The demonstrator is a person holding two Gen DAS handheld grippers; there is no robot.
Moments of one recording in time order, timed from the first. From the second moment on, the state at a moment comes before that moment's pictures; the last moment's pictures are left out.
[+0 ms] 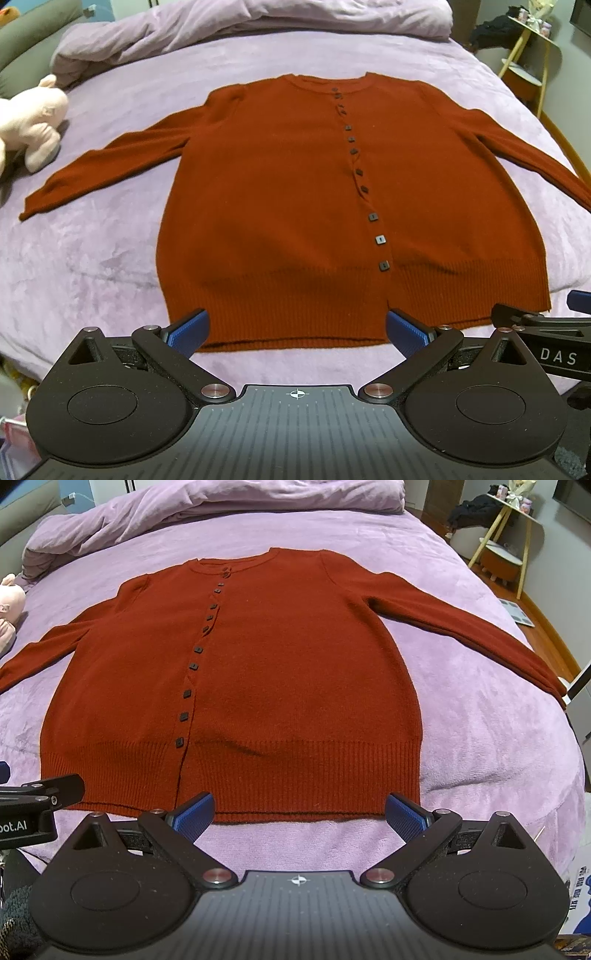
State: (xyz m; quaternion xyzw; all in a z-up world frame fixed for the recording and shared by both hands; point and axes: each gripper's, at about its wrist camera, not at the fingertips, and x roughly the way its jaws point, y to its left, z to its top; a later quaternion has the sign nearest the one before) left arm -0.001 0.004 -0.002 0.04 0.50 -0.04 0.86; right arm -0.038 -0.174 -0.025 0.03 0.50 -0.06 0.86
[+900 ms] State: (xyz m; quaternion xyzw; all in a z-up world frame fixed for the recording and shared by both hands) left arm 0.001 0.002 -0.003 0.02 0.51 -0.04 0.86; right arm -0.039 -0.179 -0.026 0.04 0.51 -0.06 0.86
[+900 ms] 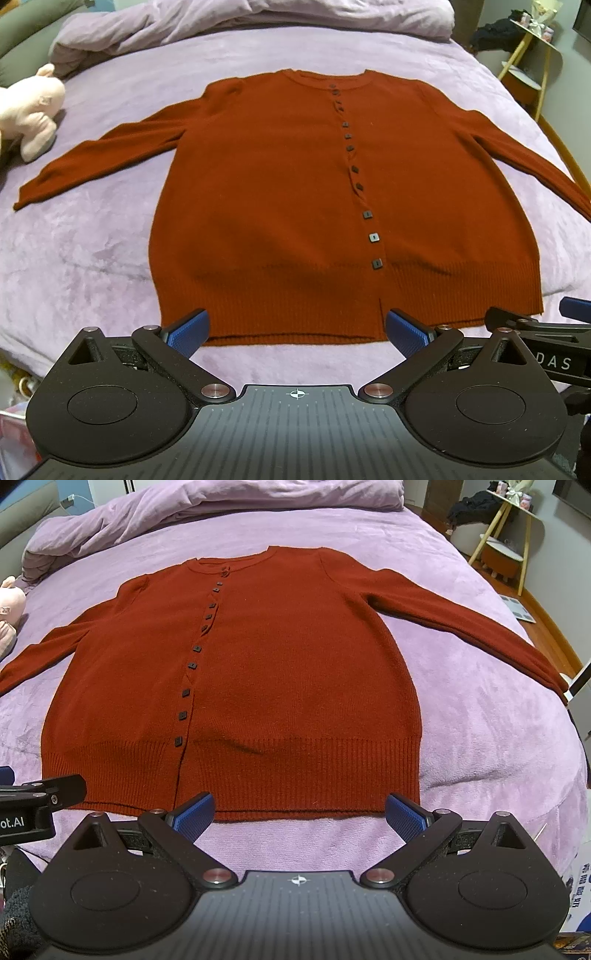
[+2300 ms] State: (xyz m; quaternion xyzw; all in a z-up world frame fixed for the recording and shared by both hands) left arm 0.005 0.001 -0.007 0.02 0.52 -0.04 0.85; right arm -0.039 -0.185 -0.029 0.05 0.51 -0.05 0.86
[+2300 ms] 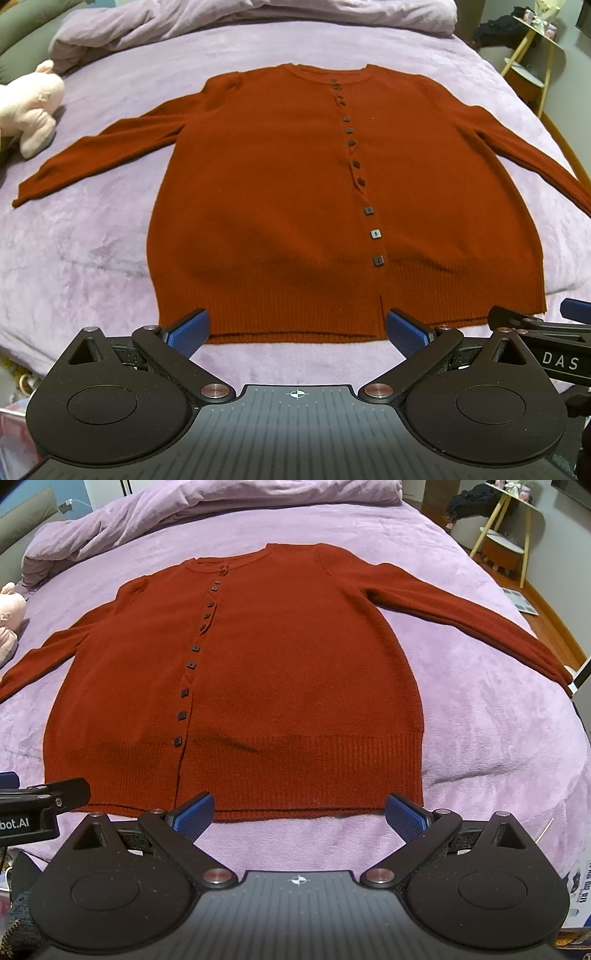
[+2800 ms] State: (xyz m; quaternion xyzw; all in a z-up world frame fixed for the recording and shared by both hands) left arm 0.007 0.002 -0.012 0.03 0.52 -0.04 0.85; right arm -0.040 -0.188 -0.032 0.07 0.50 -0.04 0.86
